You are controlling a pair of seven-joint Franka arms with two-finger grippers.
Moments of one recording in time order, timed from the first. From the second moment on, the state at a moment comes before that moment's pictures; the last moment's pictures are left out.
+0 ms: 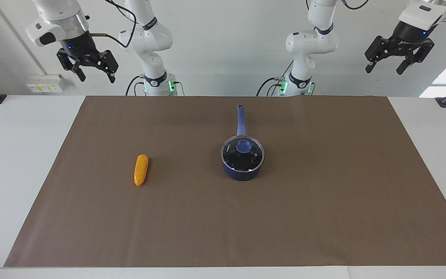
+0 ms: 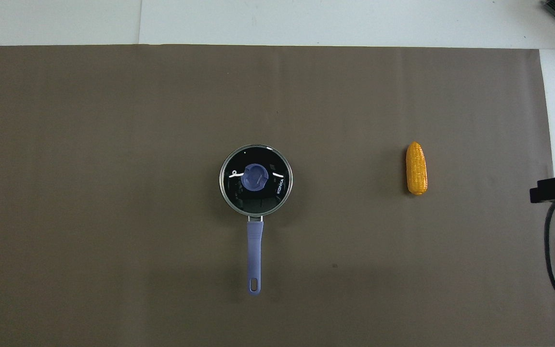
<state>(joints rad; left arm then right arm) -0.01 -0.07 -0.01 -1.38 -0.02 1.32 0.08 0.11 -0.15 -0.14 -1.62 -0.03 1.44 0.05</state>
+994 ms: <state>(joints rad) -0.06 -0.11 -0.06 -1.50 -0.02 1.41 0.07 0.16 -0.01 -0.14 -1.84 -0.02 1.87 0.05</state>
